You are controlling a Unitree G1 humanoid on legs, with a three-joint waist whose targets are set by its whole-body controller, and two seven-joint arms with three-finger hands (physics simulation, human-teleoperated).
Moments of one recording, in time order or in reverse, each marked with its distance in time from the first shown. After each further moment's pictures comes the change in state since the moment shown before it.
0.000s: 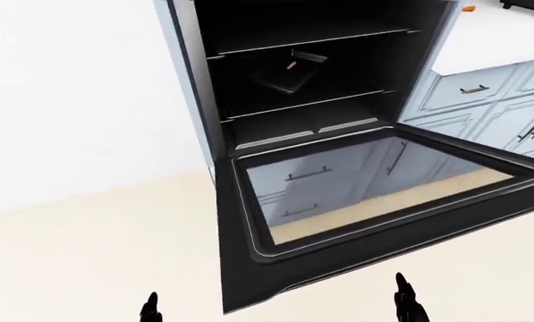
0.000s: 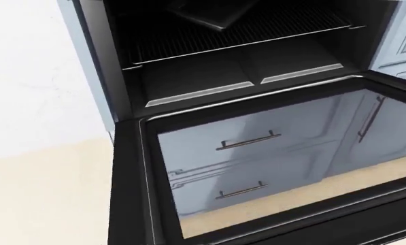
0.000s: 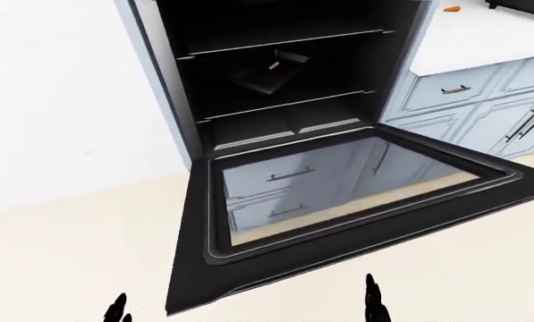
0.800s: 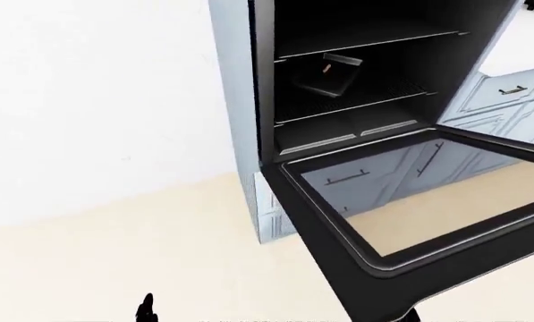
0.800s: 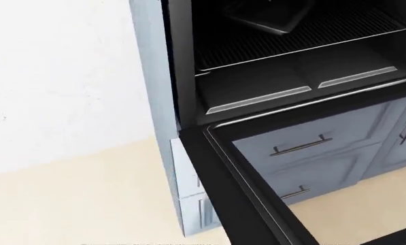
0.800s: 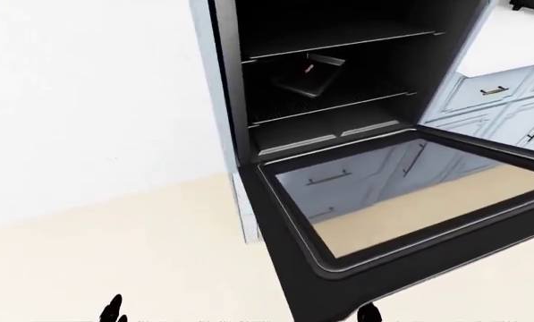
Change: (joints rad) left arm 0.001 0.010 0.008 -0.001 -0.004 0.004 0.014; right arm 0.003 0.025 0.014 0.007 -0.014 0.001 0.014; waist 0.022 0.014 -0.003
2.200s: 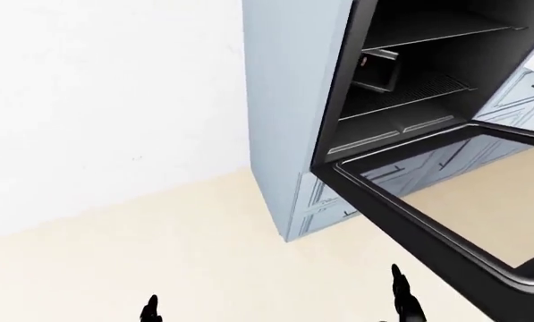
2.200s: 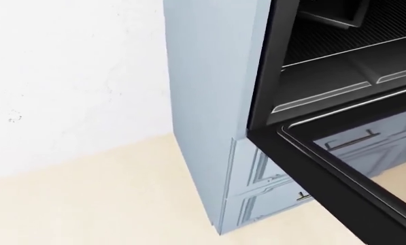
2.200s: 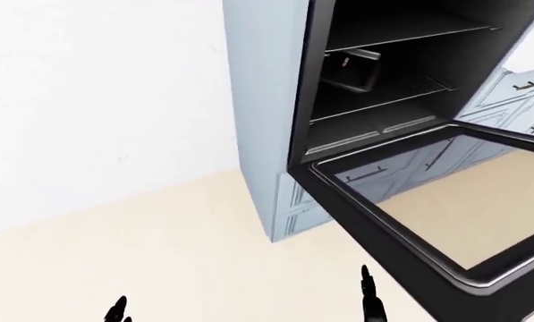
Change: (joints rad) left arm 0.001 -0.010 -0.007 0.006 0.007 0.011 -0.011; right arm -0.016 -0.022 -0.008 -0.006 -0.144 -0.069 -0.132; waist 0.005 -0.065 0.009
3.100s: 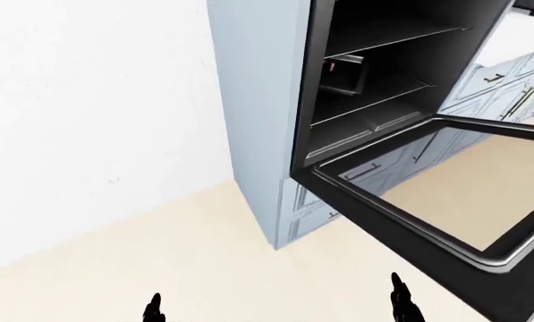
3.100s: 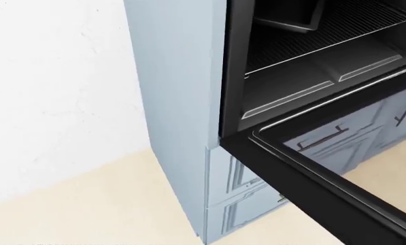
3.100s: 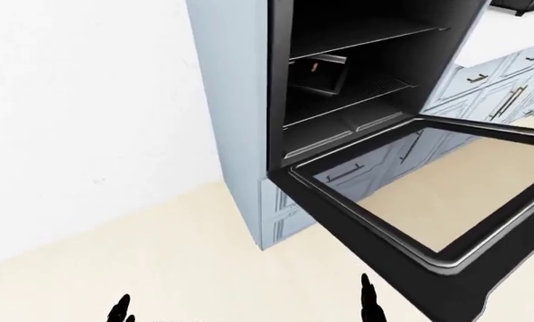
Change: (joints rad) left arm -0.004 -0.006 -0.008 -0.002 0.000 -0.003 -0.010; right arm 0.023 0.008 0.007 0.005 0.113 0.028 0.097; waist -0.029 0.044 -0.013
